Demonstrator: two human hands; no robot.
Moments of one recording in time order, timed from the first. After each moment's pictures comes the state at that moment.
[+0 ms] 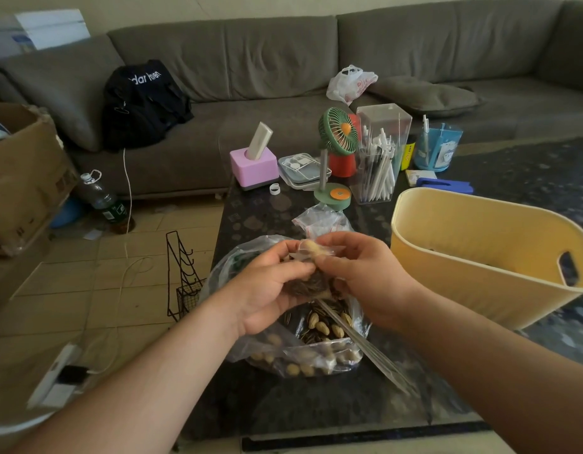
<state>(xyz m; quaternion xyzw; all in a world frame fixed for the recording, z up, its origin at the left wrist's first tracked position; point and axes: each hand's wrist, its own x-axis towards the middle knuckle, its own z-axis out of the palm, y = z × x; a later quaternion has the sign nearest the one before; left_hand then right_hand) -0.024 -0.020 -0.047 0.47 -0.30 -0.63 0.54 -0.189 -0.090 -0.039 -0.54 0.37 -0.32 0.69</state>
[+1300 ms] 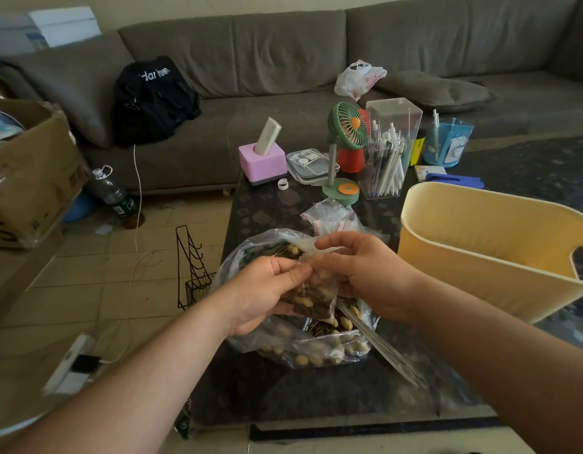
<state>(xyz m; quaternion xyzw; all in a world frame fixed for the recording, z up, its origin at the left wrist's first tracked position) -0.007 0.002 -0.055 0.56 -0.36 -0.60 0.45 -0.184 -0.084 -0.030 -0.56 0.38 -0.22 0.70</state>
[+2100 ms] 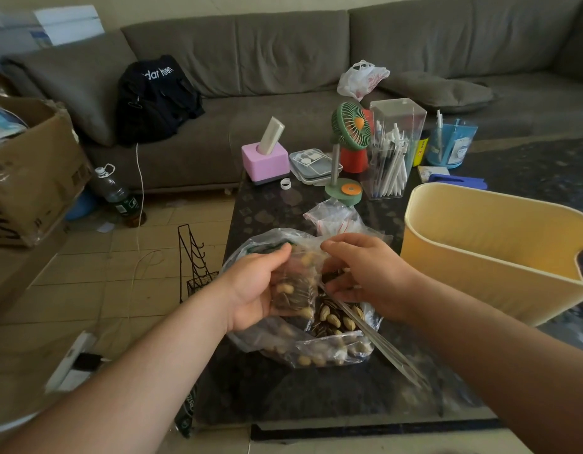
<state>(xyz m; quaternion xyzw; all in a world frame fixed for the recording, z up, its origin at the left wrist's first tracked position) -0.001 0.000 -0.038 0.57 -0.22 -0.63 0.47 -0.181 -0.085 -0.025 -0.56 0.45 -0.19 0.67</state>
